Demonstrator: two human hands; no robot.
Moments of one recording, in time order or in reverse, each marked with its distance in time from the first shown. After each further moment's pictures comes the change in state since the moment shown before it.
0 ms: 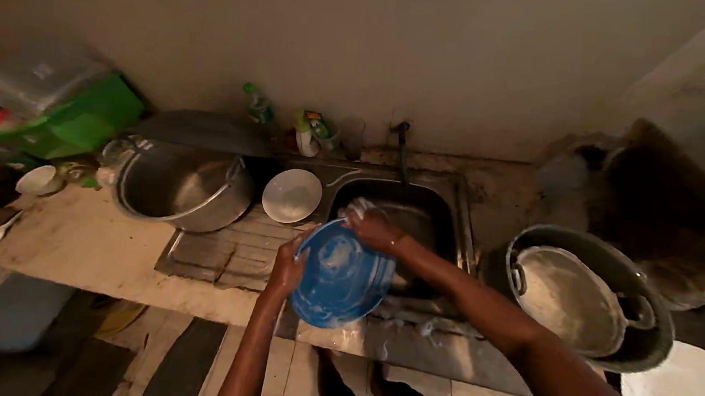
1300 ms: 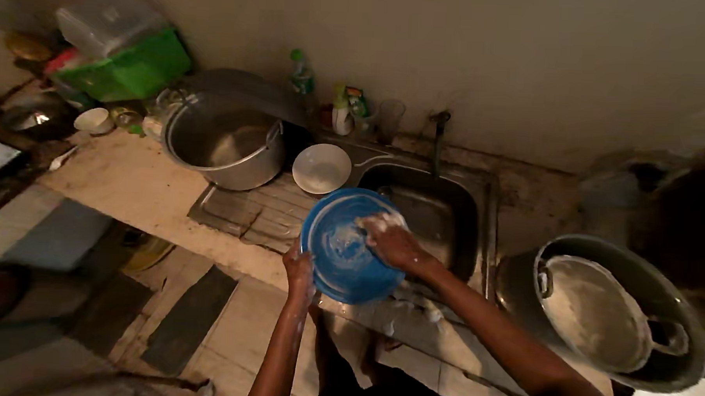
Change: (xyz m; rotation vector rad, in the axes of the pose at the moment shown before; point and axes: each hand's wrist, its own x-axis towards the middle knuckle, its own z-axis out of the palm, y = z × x) left_hand -0.067 -0.045 0.048 -0.683 0.610 -0.408; right_hand -0.061 -0.016 0.060 0.025 -0.142 0.058
